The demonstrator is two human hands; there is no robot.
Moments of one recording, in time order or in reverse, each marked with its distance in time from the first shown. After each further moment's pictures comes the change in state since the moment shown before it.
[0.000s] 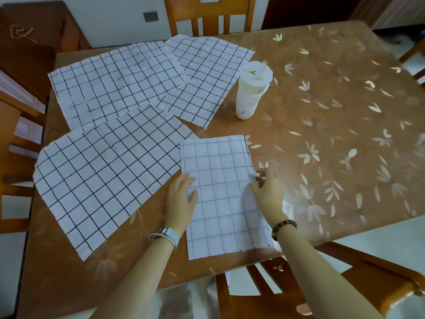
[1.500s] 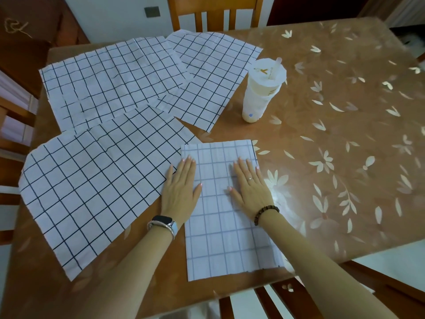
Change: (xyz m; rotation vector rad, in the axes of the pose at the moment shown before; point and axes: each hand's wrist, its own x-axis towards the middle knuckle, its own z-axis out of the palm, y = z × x) left_hand 0.063 -0.022 0.009 0.717 -0.133 0.213; right_hand 0.035 0.000 0.050 -0.628 -0.309 -0.537
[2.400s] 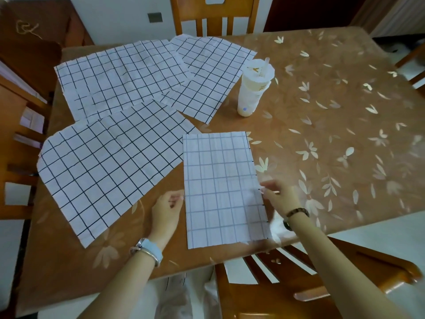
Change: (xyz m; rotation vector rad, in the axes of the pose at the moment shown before) left_hand -0.112 0.008 -0.032 -0.962 -0.002 -0.564; right_hand -0.097 0.023 -0.064 0.714 0.025 0.557
